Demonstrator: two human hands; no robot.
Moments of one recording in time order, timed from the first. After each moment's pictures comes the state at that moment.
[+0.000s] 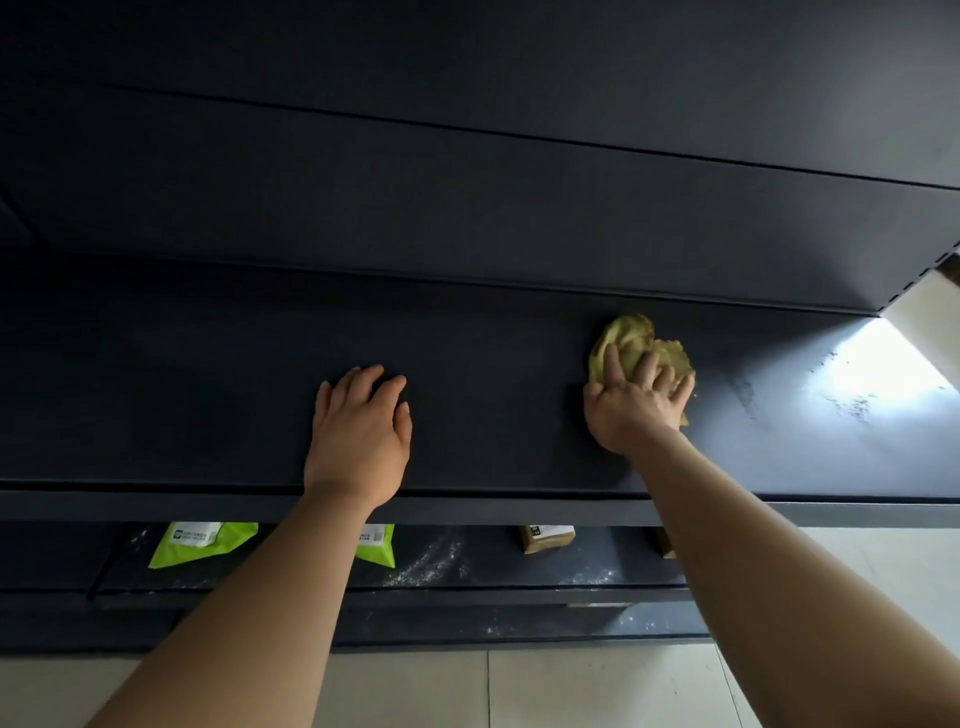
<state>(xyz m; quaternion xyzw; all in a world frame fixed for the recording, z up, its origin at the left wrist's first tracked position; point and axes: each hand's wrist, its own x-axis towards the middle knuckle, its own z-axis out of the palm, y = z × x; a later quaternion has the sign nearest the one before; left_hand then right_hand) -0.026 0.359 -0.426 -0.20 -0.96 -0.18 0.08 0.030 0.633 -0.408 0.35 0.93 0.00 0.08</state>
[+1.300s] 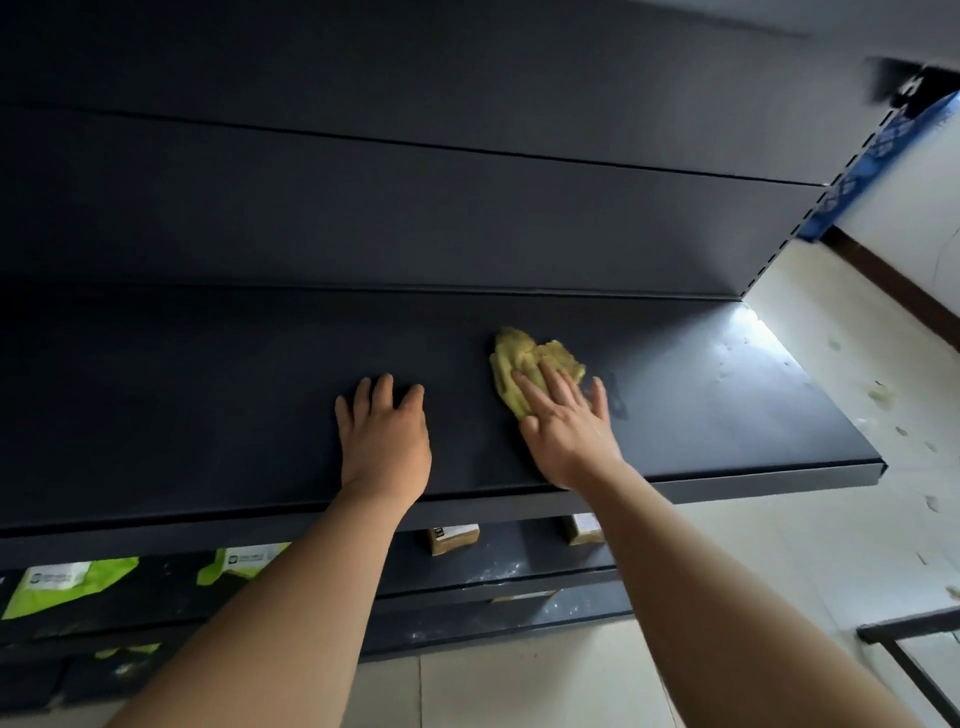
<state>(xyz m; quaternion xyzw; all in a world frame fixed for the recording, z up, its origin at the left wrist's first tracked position) 0.033 0.516 -0.413 -0.23 -0.96 -0.13 0.01 0.112 0.712 -0.408 0.17 0.99 -0.04 0.00</state>
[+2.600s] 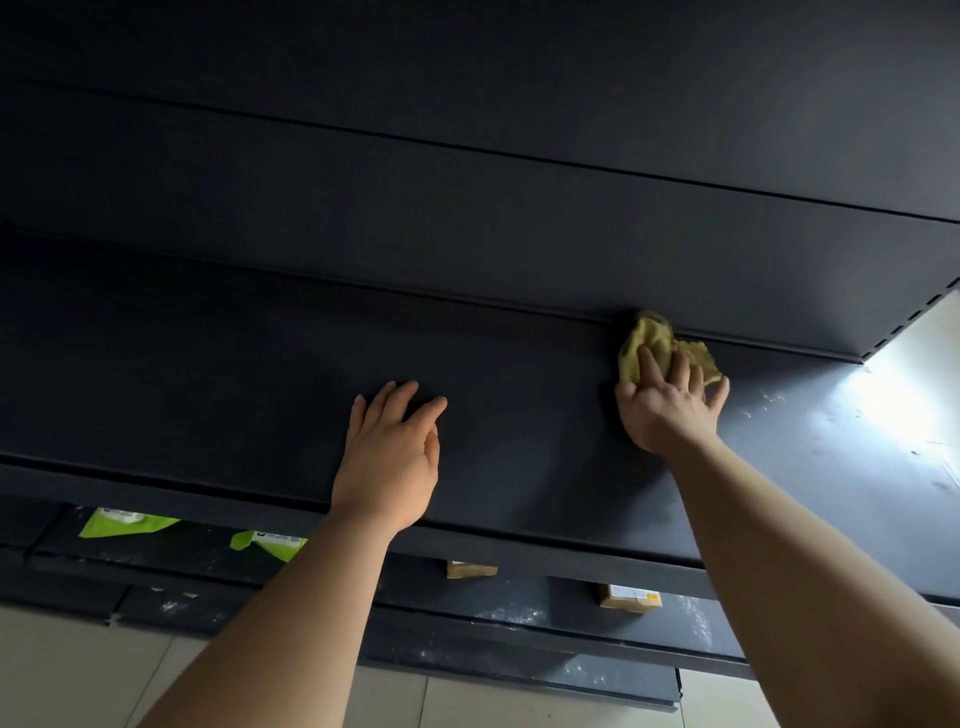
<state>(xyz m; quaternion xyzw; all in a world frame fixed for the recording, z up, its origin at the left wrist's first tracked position) 0.036 0.523 -0.429 -0.19 -0.96 -0.17 0.08 0.046 0.822 -0.404 0.30 0.95 -0.02 0.04</state>
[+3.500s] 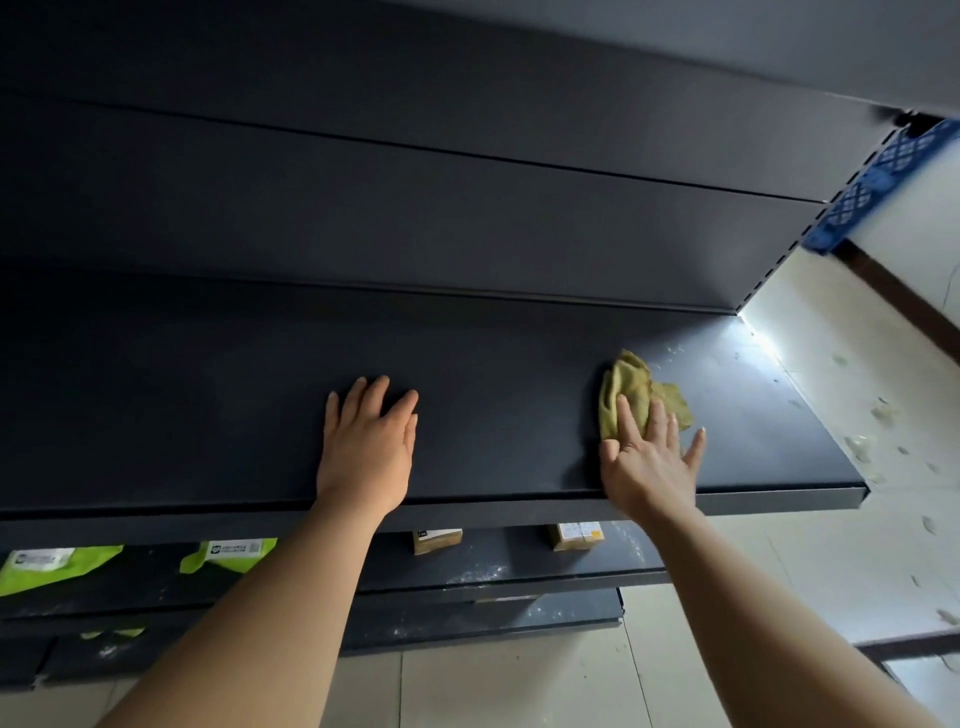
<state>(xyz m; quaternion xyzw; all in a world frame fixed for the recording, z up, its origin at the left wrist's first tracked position) 0.037 0.523 -0.425 -0.24 -0.96 -0.14 0.05 0.170 0.781 -0.410 0.38 0.93 -0.01 0.05</state>
